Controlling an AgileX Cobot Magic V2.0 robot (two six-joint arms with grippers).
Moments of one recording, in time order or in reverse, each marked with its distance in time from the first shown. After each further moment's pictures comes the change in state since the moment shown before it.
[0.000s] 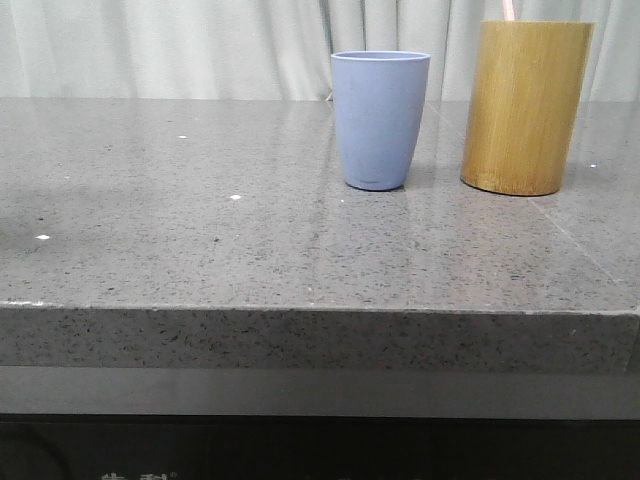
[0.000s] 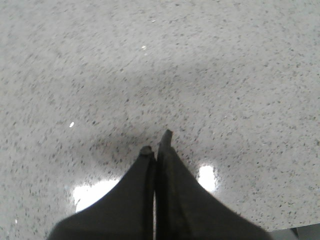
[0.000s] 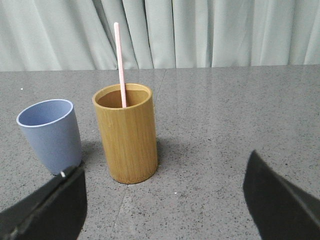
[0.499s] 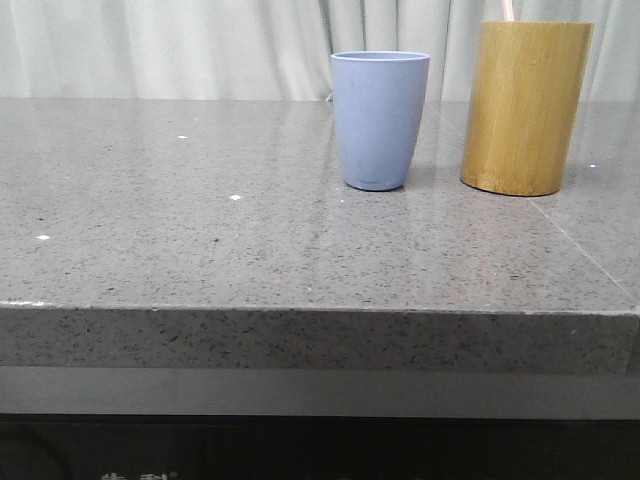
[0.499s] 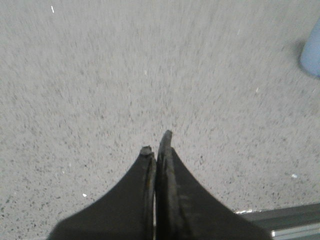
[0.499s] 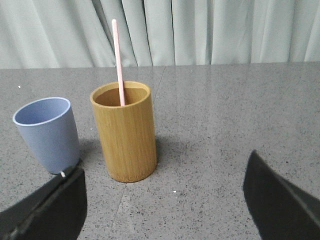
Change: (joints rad) left arm 0.004 -0.704 0.608 -0.015 -0.423 -0.018; right arm 0.000 0.055 0.000 0.000 -0.023 0.000
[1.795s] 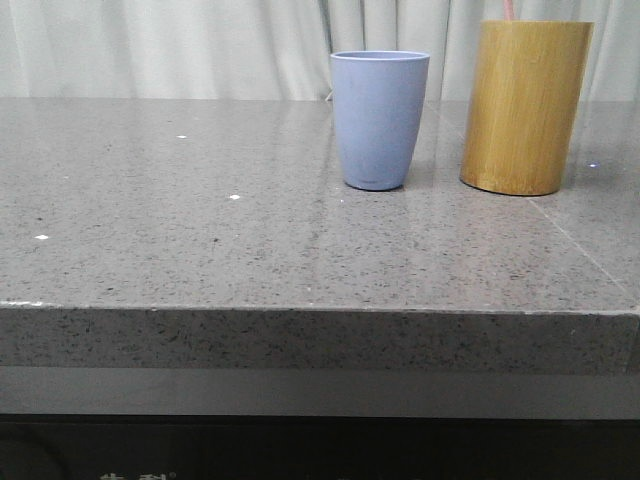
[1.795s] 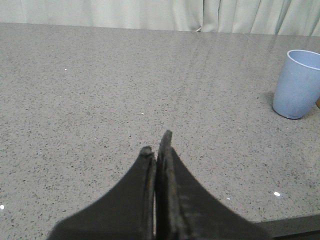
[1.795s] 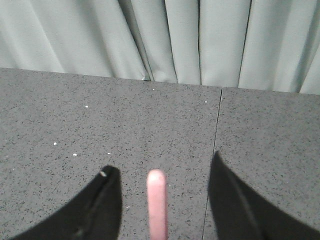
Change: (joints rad) left arm 0.001 -0.324 0.132 0.000 -0.046 -0.002; right arm 0.172 1.230 -0.899 -0.014 -0.214 0.000
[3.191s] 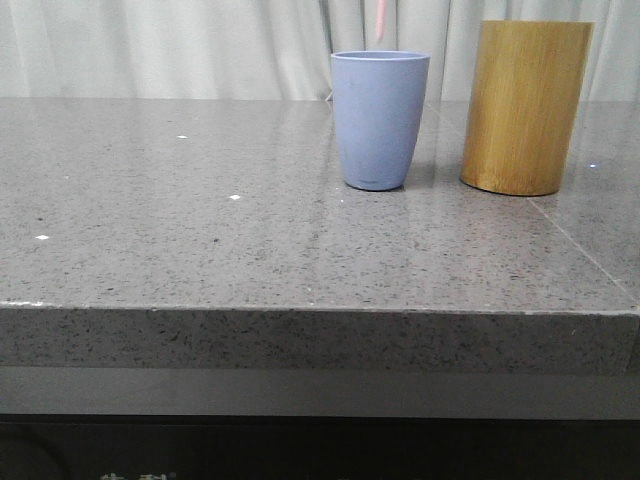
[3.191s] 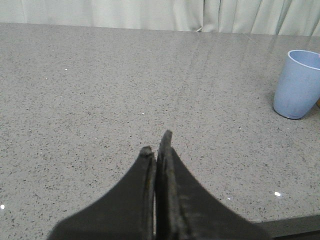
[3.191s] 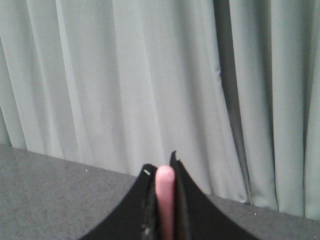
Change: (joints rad) left arm 0.000 0.000 0.000 0.000 0.000 0.000; right arm 0.263 -0.106 -0.009 0.000 -0.296 0.000
